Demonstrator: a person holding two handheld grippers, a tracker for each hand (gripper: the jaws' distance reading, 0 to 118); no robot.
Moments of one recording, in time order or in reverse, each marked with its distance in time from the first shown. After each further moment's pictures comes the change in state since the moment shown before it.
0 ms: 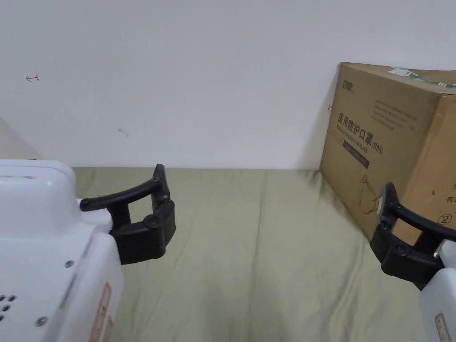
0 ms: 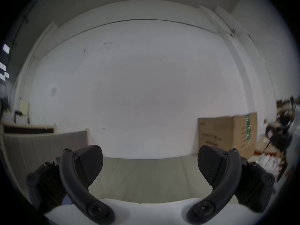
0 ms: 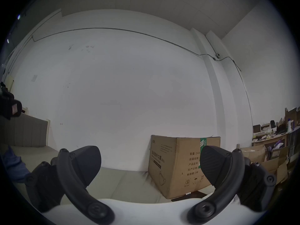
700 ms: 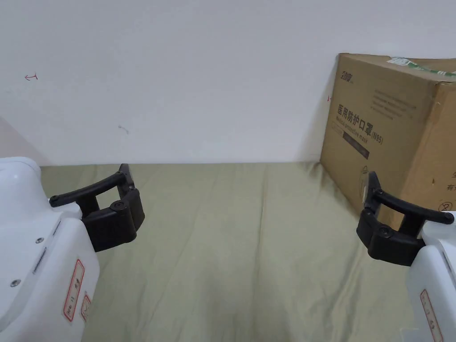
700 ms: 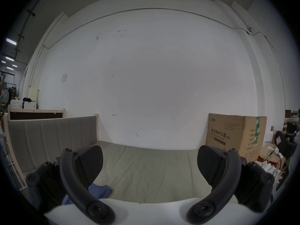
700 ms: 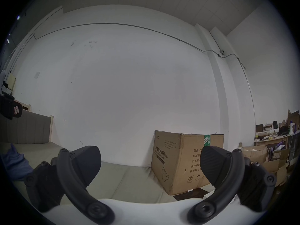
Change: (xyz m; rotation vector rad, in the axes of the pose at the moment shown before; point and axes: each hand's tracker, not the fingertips) left arm -0.020 -0.009 -0.001 -0.105 0.093 0.115; right arm -0.012 0.007 -0.003 -0.064 0.026 0.000
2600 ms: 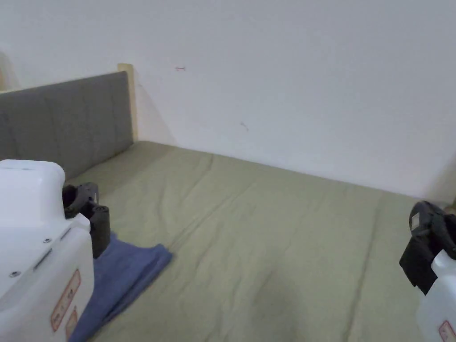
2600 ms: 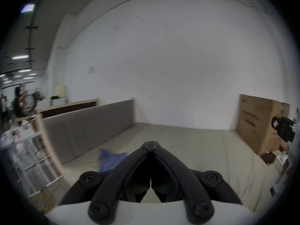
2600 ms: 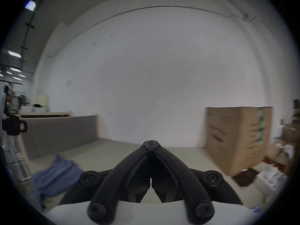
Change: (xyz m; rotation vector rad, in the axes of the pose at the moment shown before) left arm -0.119 0.009 0.091 -0.208 0.358 -0.053; right arm -0.120 0.009 -0.026 -0.197 0.483 -0.208
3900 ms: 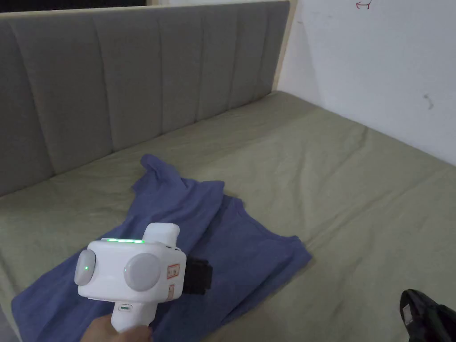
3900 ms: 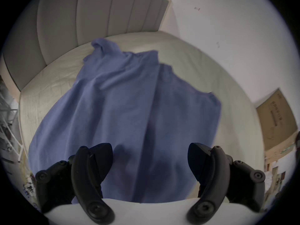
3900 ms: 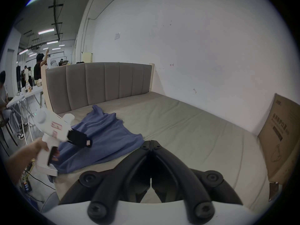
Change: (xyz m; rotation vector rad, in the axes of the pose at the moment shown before) left arm -0.138 -0.231 -0.286 -0.840 -0.012 0.274; right arm -0.177 -0.109 -0.144 -0.441 0.418 0.166
